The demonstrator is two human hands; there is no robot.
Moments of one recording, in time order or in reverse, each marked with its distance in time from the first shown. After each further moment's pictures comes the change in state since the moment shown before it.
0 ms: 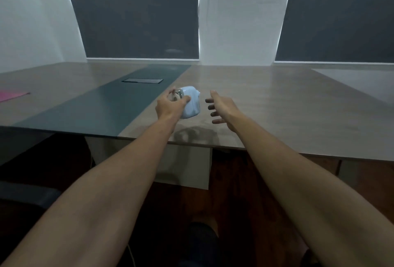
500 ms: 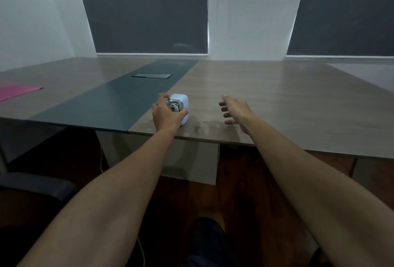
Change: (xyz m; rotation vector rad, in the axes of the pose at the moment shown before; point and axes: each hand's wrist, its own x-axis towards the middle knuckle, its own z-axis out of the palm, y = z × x) left_hand 0.002 -0.043 -0.030 0.318 0.146 0.131; right_hand 0.013 0.024 0.005 0.031 0.063 0.024
